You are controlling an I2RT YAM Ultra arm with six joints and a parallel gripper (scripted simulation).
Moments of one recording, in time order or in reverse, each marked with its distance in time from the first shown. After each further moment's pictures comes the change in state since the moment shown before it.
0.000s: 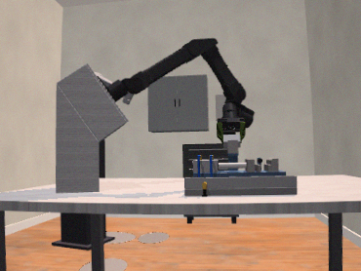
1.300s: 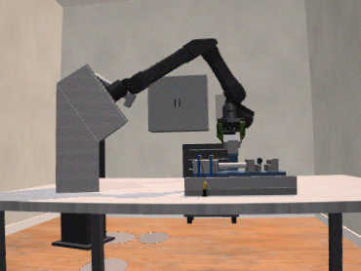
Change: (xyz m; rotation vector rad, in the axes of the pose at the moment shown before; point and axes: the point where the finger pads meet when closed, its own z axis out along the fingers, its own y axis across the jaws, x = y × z) arm 0.000 0.000 0.001 0.001 0.002 -0.001
